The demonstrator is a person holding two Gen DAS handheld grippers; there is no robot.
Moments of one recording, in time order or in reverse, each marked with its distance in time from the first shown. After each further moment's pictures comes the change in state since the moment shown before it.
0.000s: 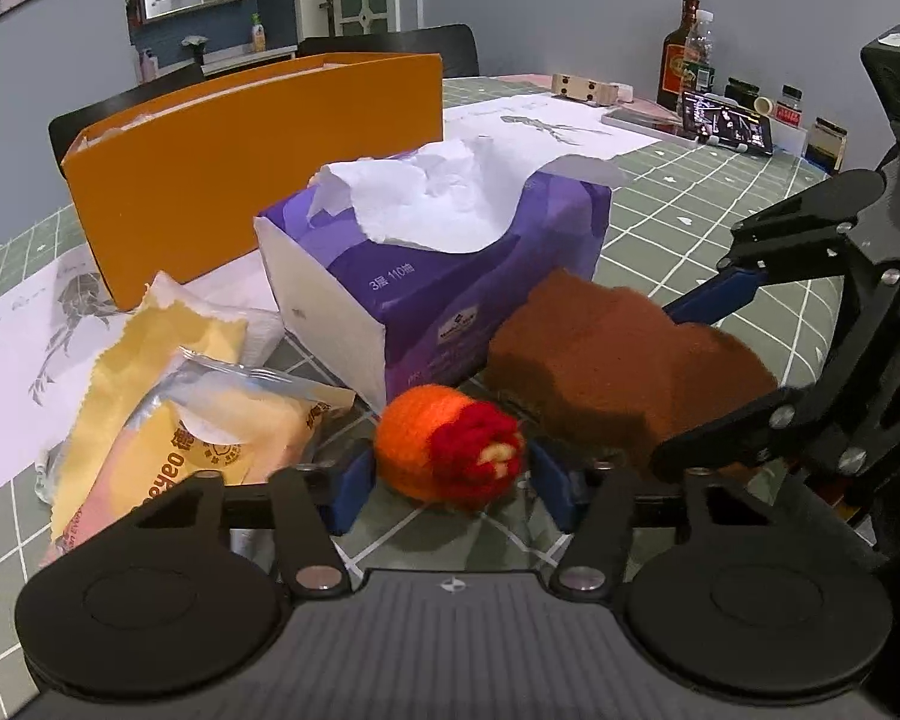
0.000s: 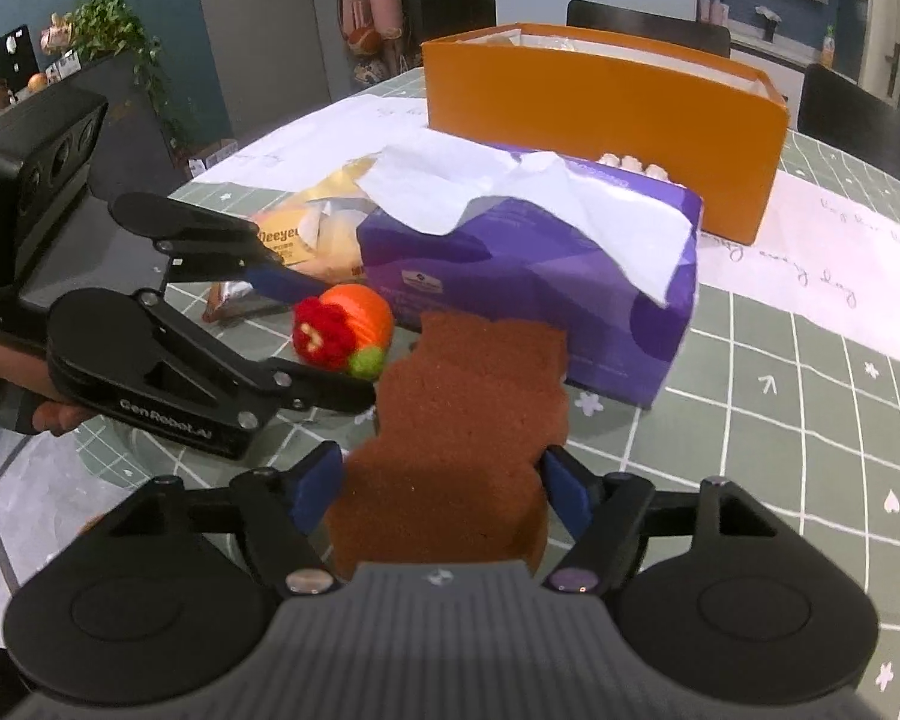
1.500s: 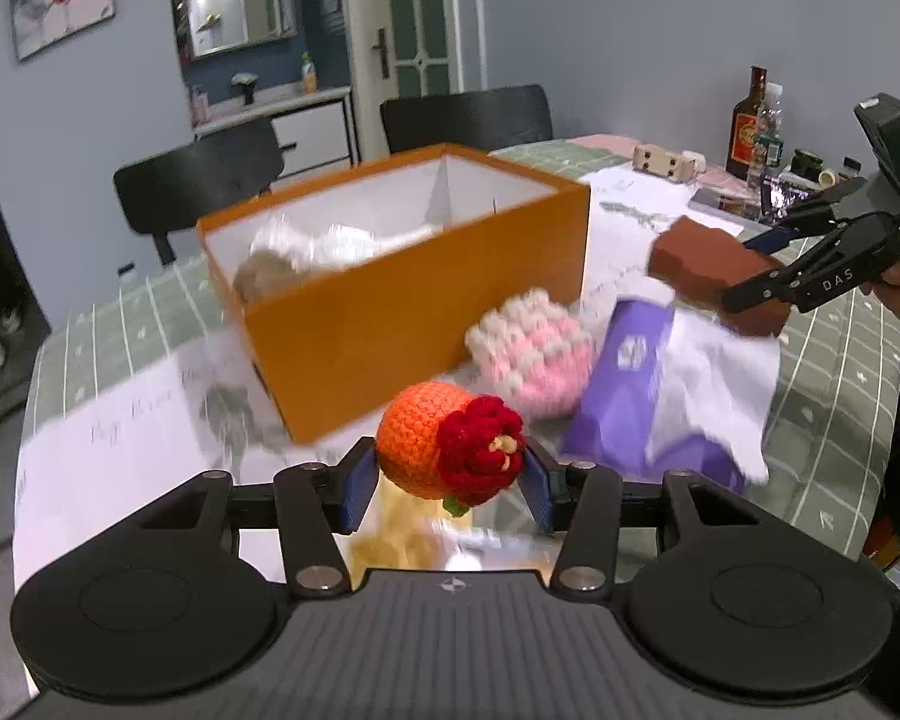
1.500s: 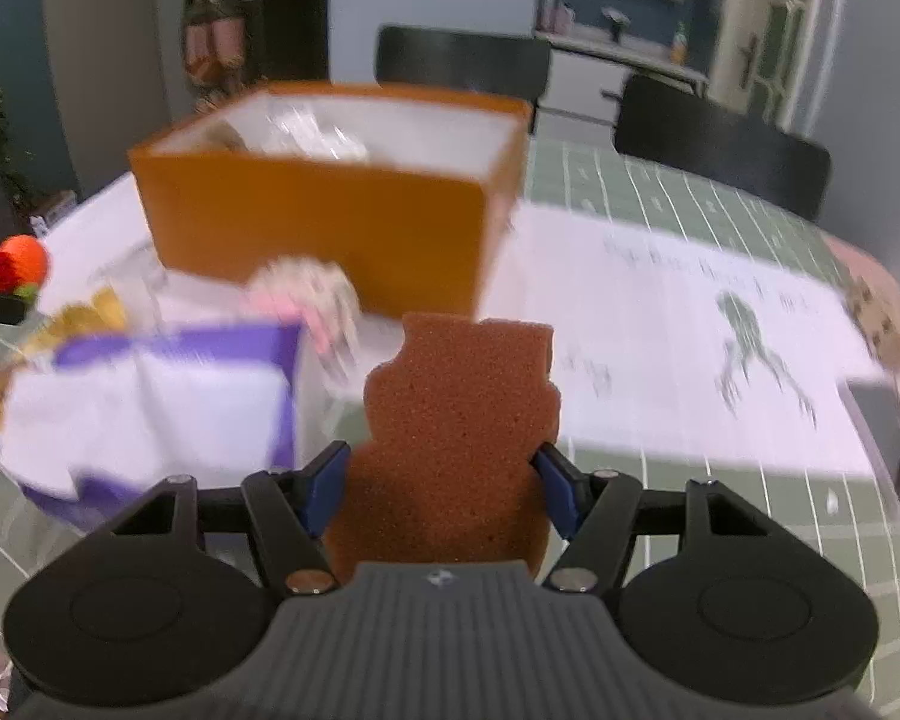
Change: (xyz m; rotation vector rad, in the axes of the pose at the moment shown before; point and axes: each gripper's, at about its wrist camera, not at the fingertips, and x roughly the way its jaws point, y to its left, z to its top) left arm -0.041 0.094 0.079 0.009 -0.064 0.077; right arm -0.016 -0.132 0.075 0.095 -0.044 -0.278
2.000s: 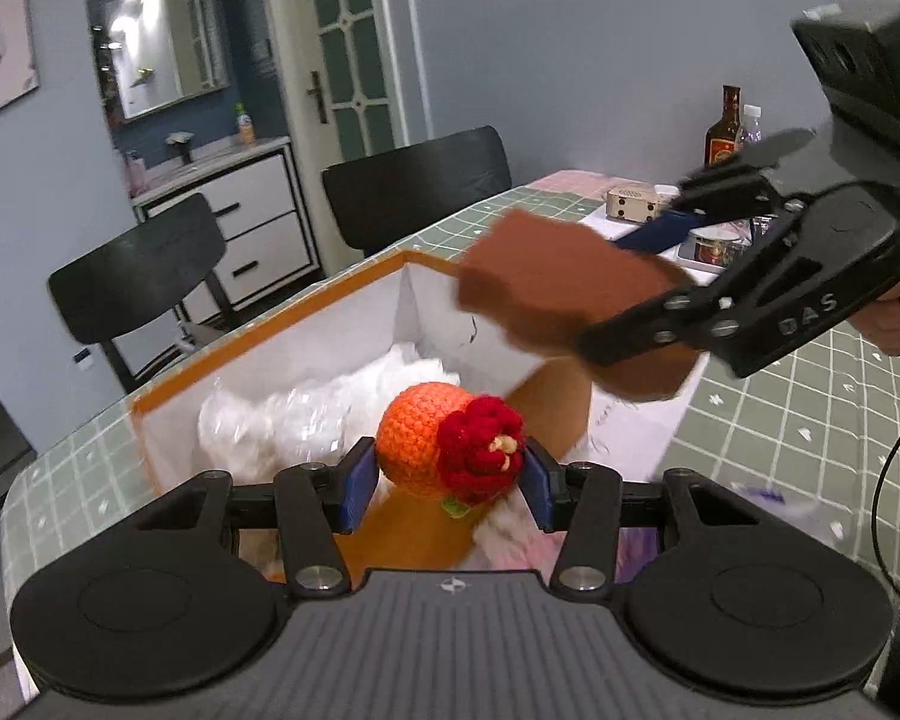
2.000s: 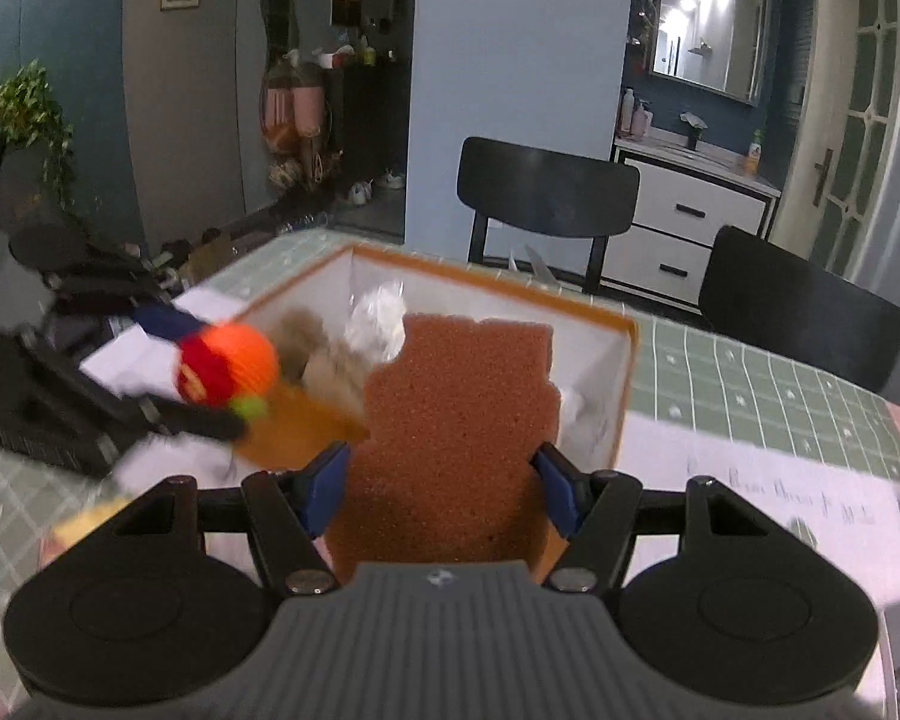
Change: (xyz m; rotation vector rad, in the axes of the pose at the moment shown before) left arm 0.069 0.003 0.109 0.125 -0.038 -0.077; right arm 0.010 0.031 0.129 -0.085 -0.156 0.109
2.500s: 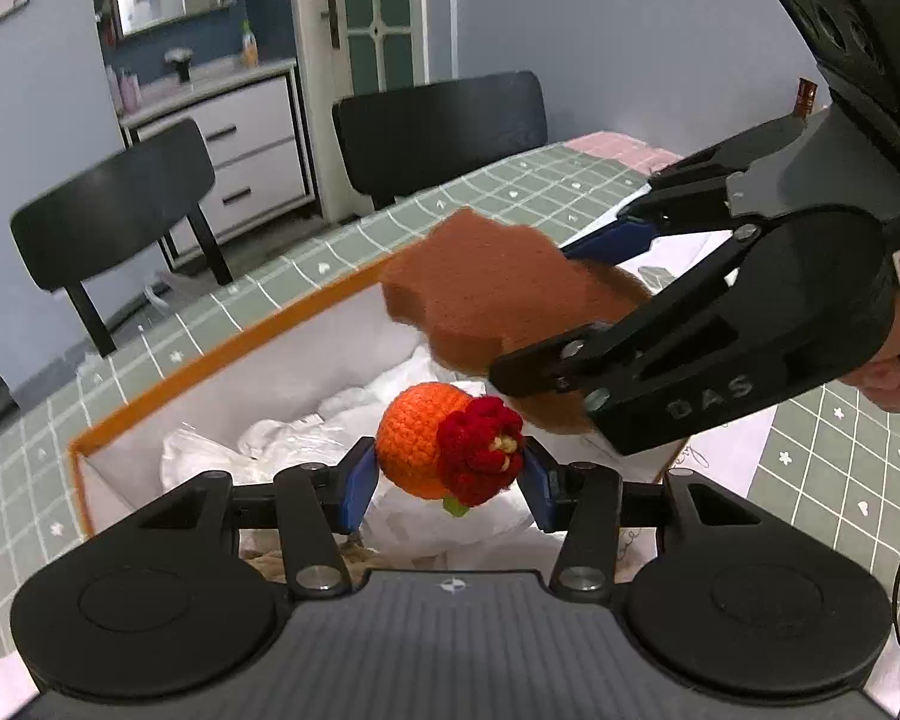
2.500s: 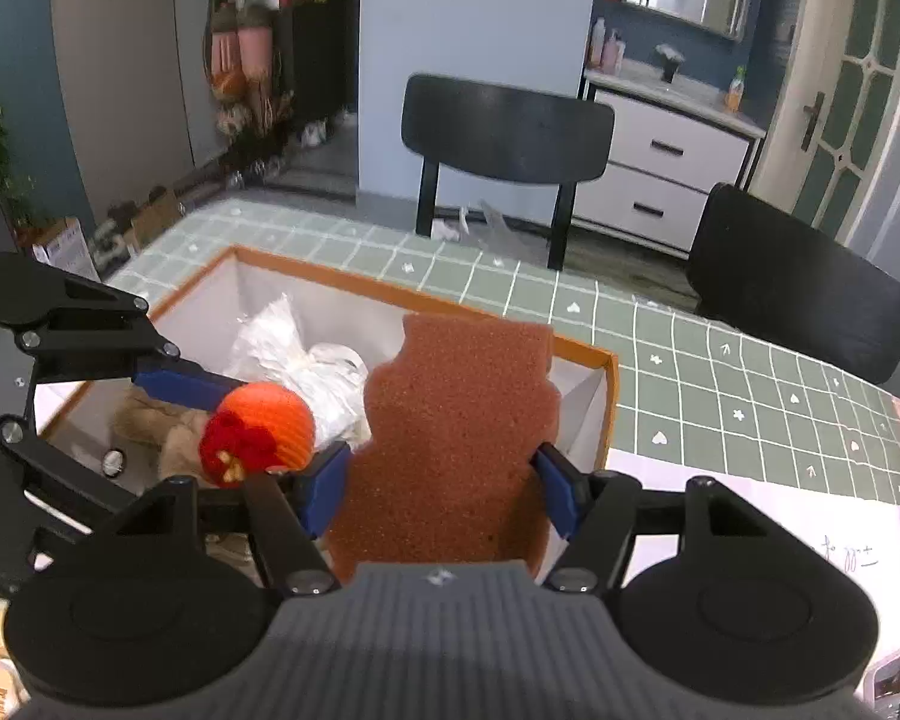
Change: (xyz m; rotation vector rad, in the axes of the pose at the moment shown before) left arm 0.092 0.046 0.037 -0.107 0.149 -0.040; right arm 0.116 -0.040 0.067 0.030 0.169 -0.068
